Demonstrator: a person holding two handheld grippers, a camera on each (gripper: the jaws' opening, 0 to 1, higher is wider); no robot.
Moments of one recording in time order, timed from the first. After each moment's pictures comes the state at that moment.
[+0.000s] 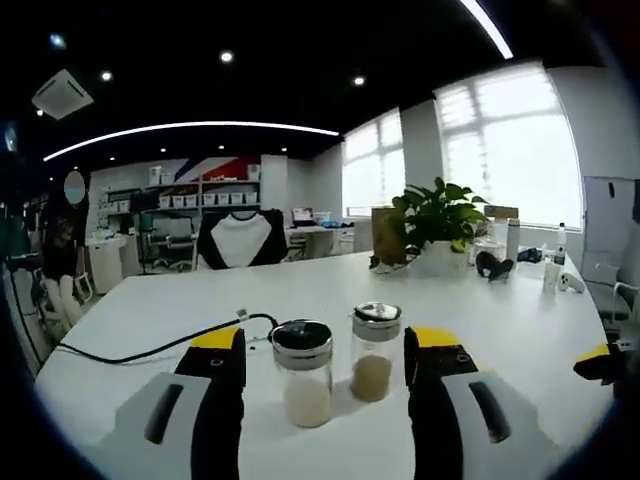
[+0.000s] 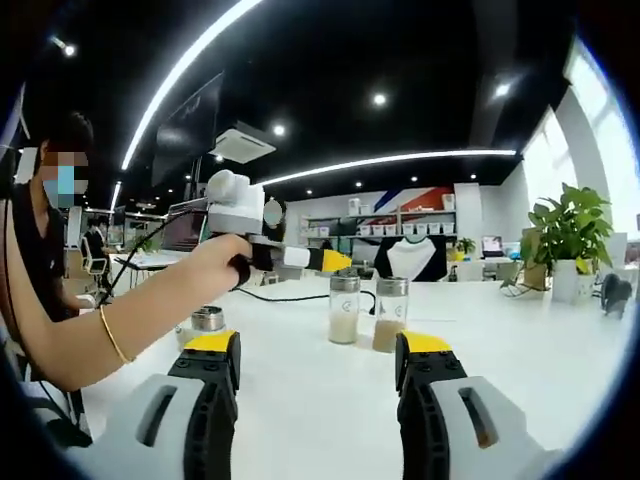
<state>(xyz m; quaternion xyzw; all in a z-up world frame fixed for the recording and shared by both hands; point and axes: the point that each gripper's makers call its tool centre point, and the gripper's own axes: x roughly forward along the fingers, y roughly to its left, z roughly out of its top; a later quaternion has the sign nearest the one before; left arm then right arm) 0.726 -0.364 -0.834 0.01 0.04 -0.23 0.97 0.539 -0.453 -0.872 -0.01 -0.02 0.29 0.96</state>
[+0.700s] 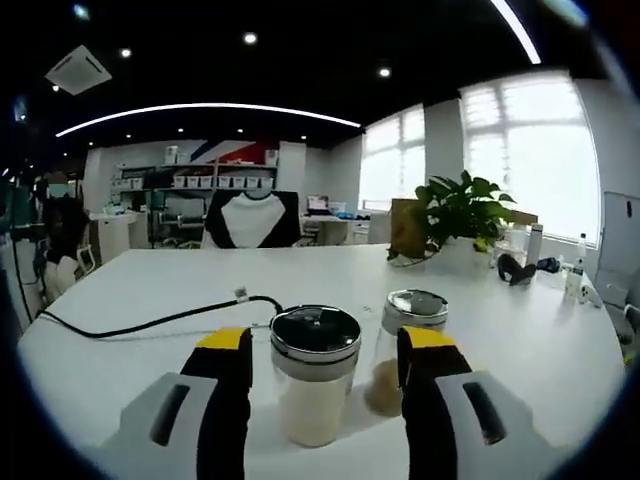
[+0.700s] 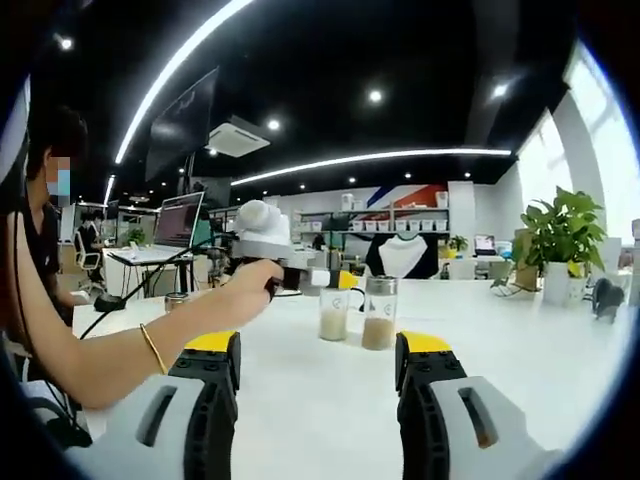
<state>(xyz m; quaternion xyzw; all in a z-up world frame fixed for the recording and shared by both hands) 0.778 -0.368 -0.879 -0.02 0.08 -0.20 0.98 0.542 -0.461 -0.870 -0.01 -0.01 0.28 0.96</state>
